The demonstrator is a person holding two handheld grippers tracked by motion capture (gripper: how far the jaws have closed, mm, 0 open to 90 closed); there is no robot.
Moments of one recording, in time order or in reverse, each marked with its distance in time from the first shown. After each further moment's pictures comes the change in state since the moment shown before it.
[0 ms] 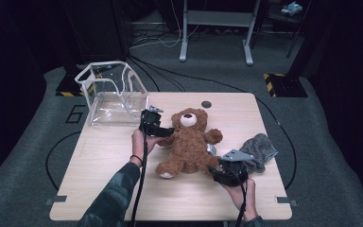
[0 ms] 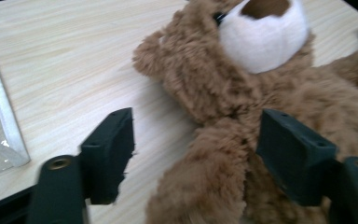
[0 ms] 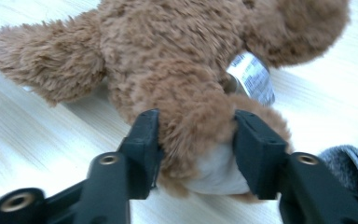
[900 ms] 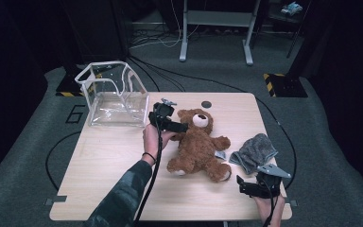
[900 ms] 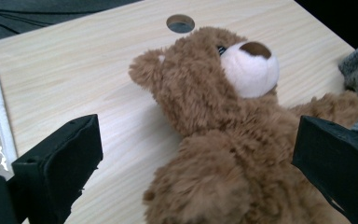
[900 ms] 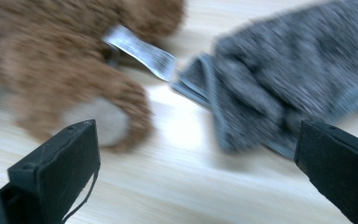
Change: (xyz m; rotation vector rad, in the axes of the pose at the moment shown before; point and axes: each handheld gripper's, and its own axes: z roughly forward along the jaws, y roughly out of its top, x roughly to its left) left arm -0.051 0.040 -0.010 -0.010 0.070 -0.008; right arm -0.066 -0.076 -0.036 -0.026 -0.252 0.197
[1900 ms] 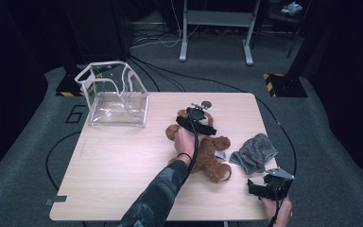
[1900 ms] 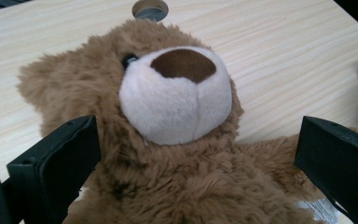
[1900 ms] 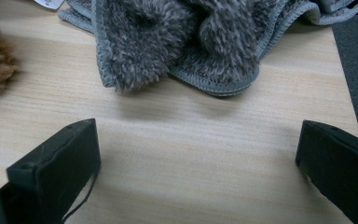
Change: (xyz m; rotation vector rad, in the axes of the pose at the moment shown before) left arm -0.072 0.011 0.079 0.073 0.100 -0.024; right arm -0.041 -0.031 0.029 0.105 -0.115 0.059
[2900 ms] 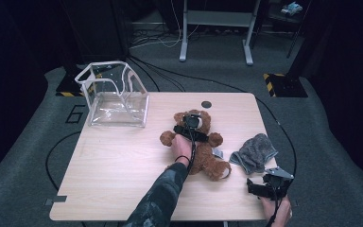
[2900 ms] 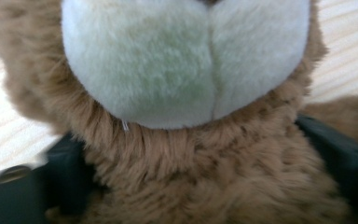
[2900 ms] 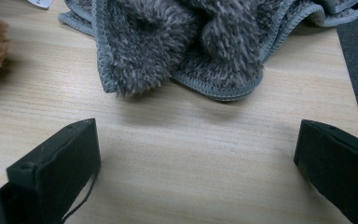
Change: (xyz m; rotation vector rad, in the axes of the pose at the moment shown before) left arm 0.012 -0.028 0.037 0.147 0.067 -0.016; right arm 0.000 0.001 0.002 -0.005 0.002 -0.023
